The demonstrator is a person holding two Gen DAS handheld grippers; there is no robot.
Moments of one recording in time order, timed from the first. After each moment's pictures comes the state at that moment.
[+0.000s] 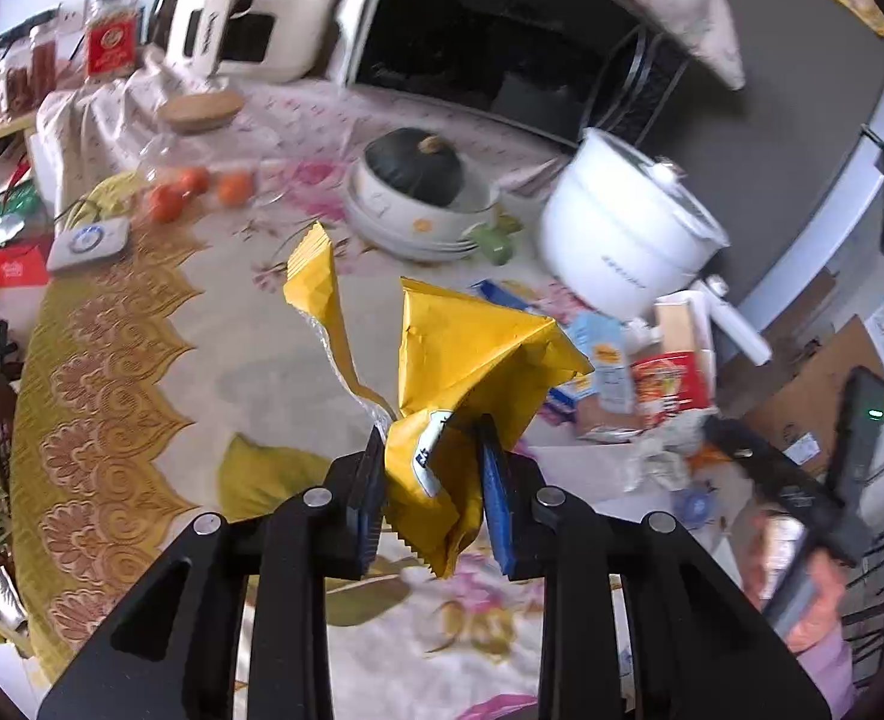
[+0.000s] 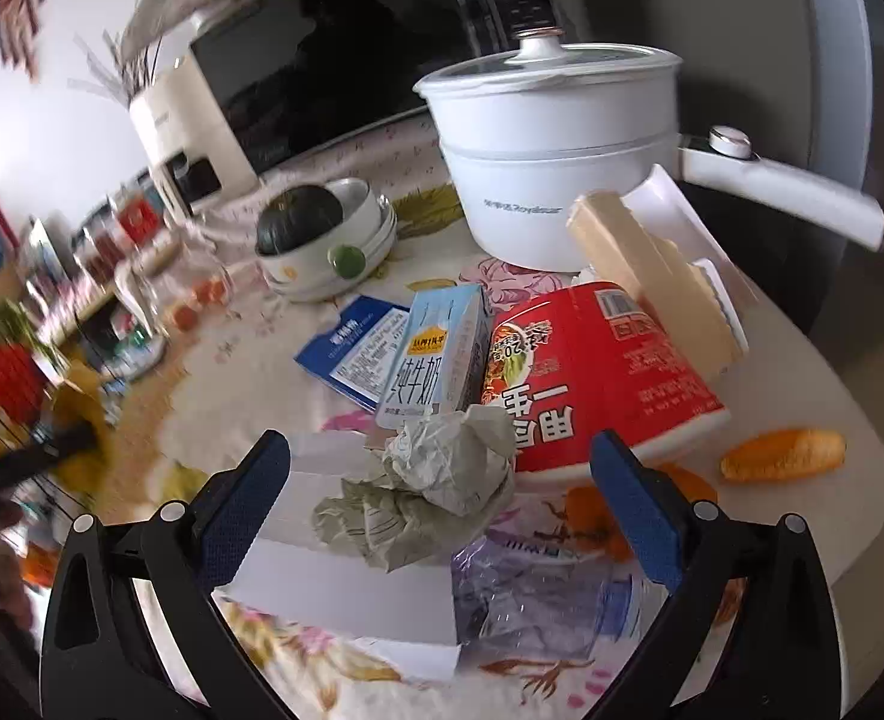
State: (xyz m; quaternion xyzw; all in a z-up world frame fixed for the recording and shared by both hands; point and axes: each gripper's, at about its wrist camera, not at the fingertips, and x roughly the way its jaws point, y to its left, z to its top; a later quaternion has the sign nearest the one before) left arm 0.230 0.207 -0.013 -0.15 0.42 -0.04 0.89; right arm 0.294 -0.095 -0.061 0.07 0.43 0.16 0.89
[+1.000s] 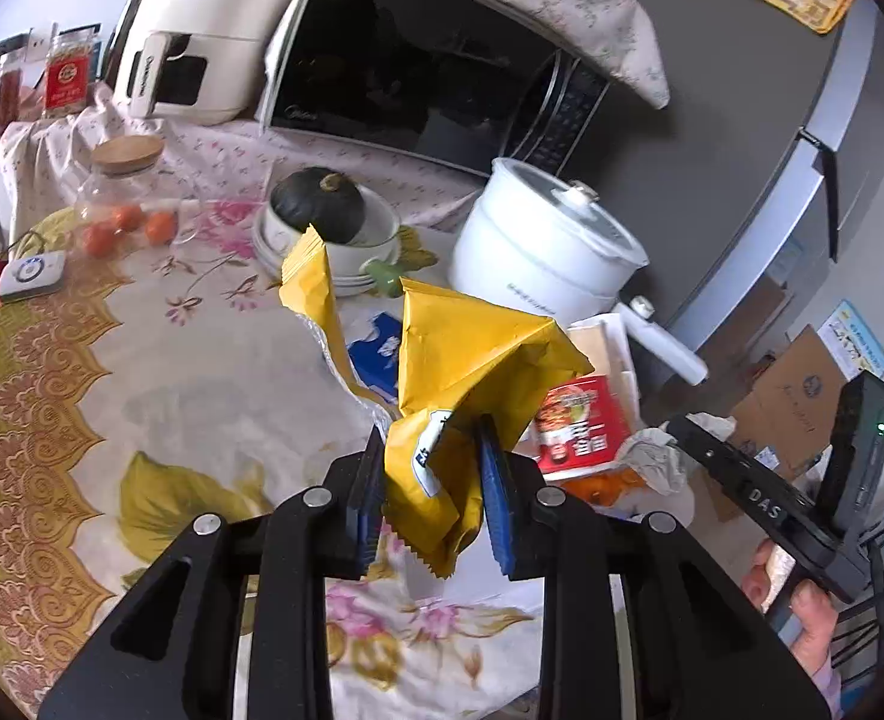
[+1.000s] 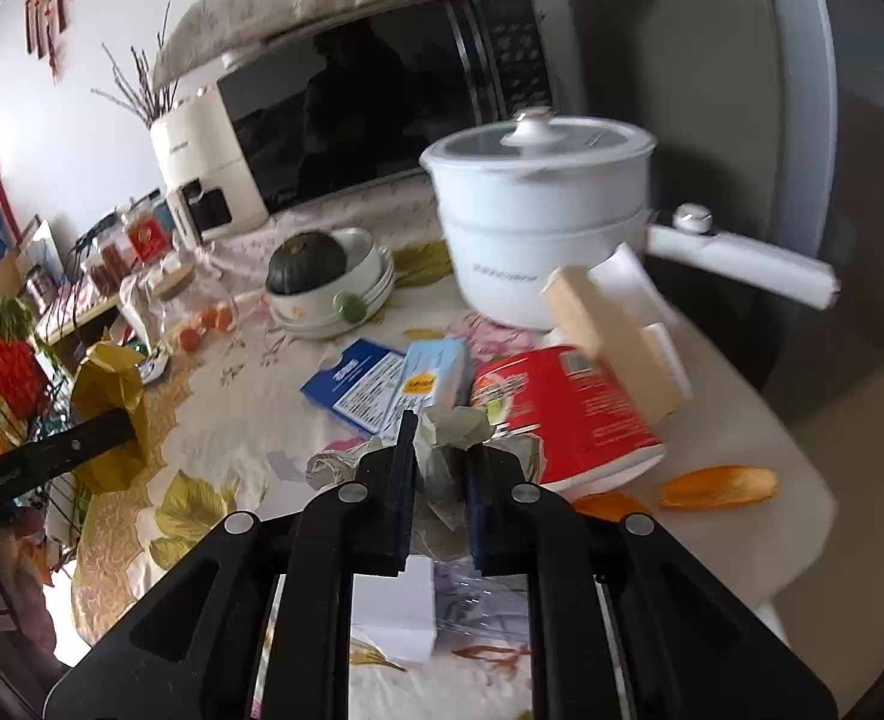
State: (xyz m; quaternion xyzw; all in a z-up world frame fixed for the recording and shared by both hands) left arm 0.217 0.157 0.004 -0.17 0.36 -0.09 0.91; right arm 0.255 -0.127 -0.007 0.07 0.36 0.14 0.92
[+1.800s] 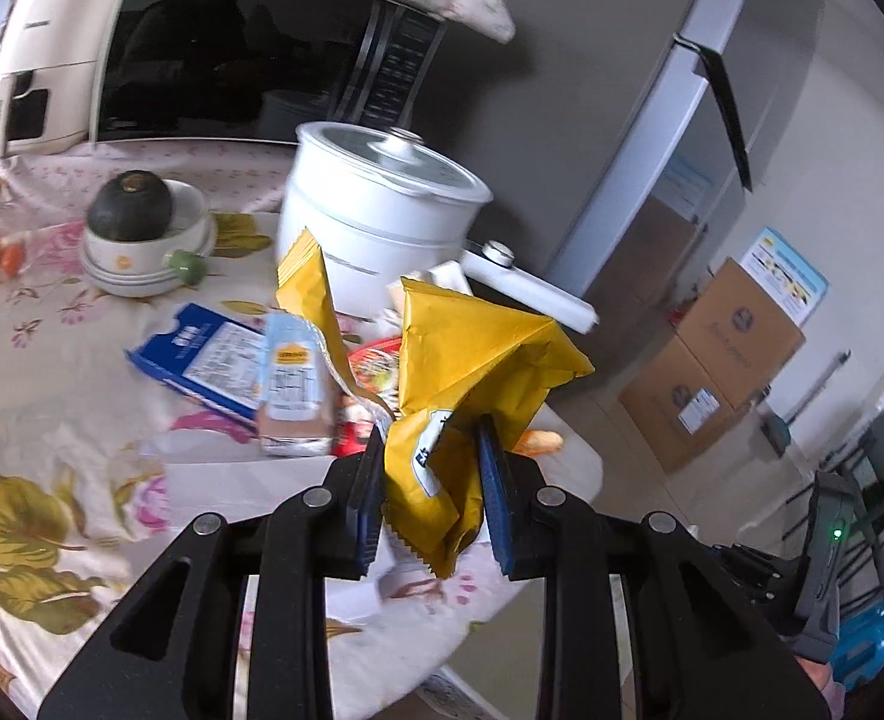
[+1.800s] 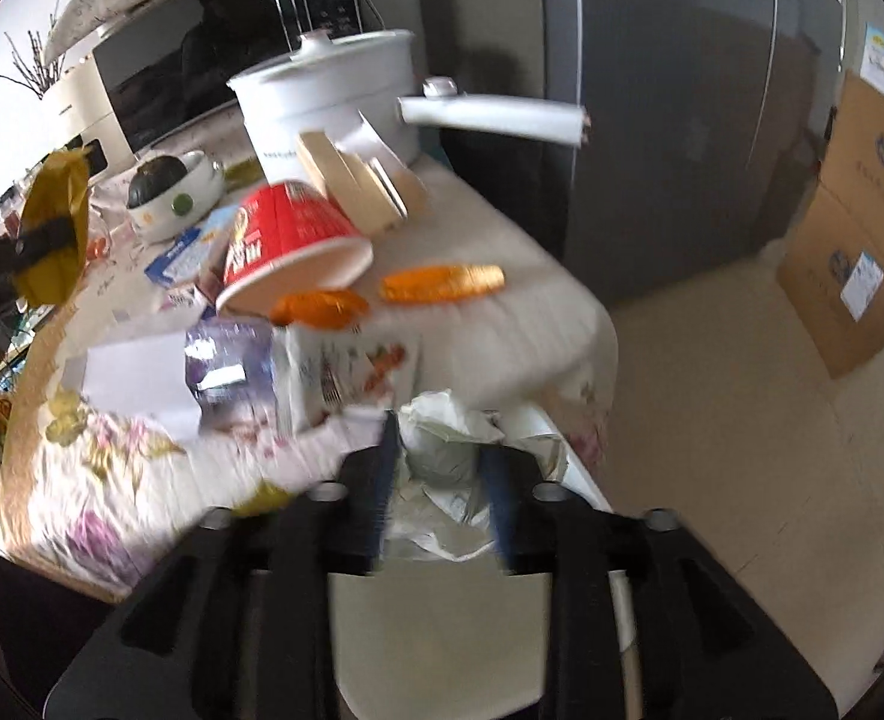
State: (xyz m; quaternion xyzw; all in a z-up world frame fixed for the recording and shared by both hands) left arm 0.221 0.026 0.004 -0.13 0.35 -0.21 0.90; right arm 0.160 -0.261 -0.055 0.05 0.47 0.01 0.88
